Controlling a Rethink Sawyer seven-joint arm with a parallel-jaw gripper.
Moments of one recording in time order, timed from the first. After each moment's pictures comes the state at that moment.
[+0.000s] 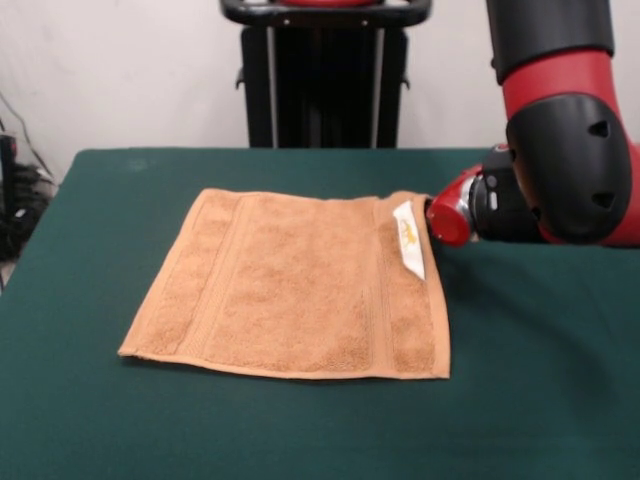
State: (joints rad) arm 0.26 0.00 -0.11 0.81 -0.51 1.73 1.20
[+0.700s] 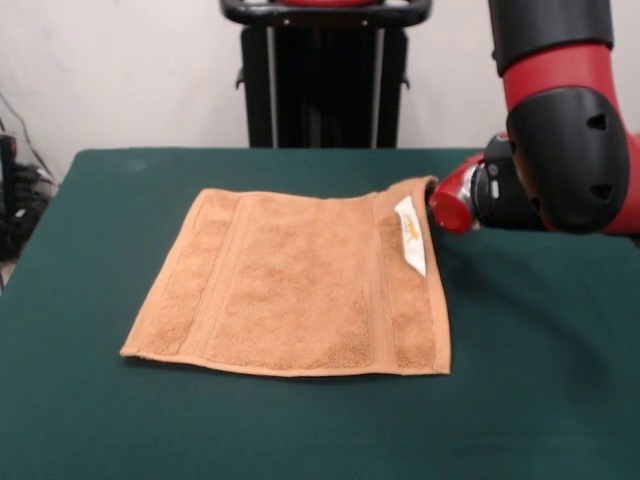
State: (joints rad) arm 0.26 -0.04 -0.10 0.87 -0.51 1.73 1.20
